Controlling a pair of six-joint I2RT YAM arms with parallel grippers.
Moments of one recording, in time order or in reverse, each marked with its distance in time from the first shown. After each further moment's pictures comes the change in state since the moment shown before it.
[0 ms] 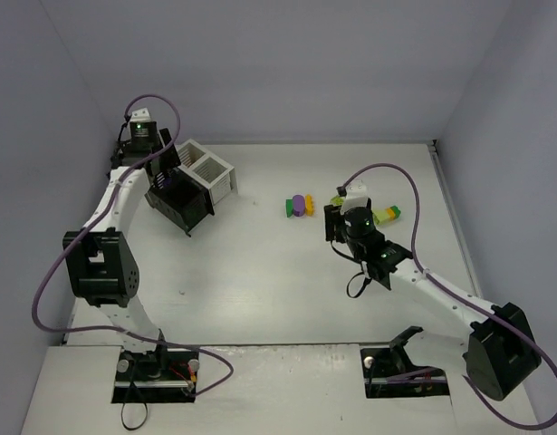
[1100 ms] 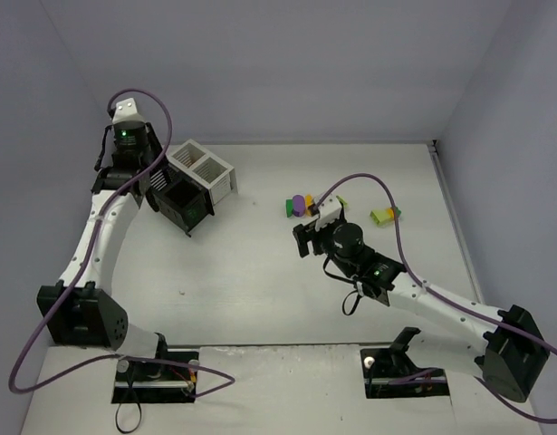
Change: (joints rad) left arm -0.060 -0.360 -0.128 0.001 -0.003 -0.029; right arm 0.223 -0.041 -0.016 0.143 -0.103 -0.109
